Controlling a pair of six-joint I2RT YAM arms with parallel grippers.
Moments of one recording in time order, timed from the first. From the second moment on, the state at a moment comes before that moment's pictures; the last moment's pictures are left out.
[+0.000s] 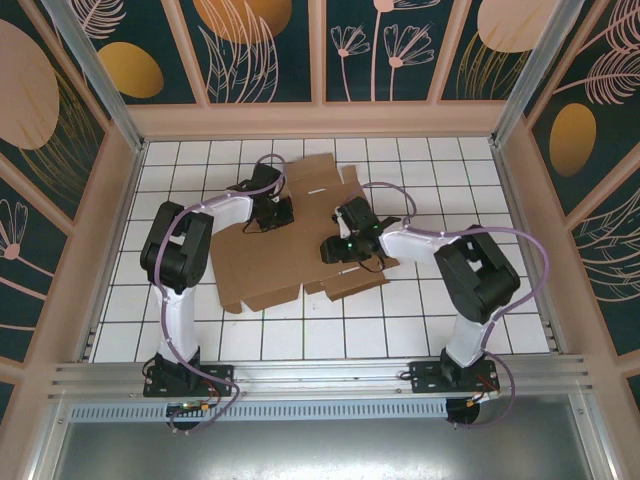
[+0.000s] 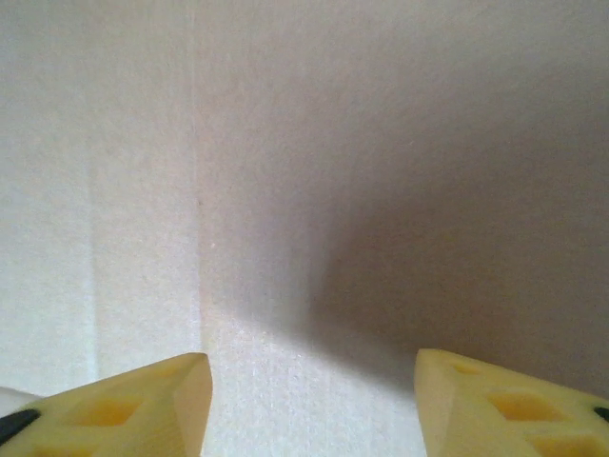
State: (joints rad) left arm -0.39 2.03 1.35 -0.37 0.23 -0.65; right arm 0.61 1.73 1.03 -0.29 -0.26 0.41
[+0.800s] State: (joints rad) left arm -0.27 1.99 1.17 -0.25 0.41 -0.65; right arm 0.17 2.02 1.29 -0.31 -0.63 0.26
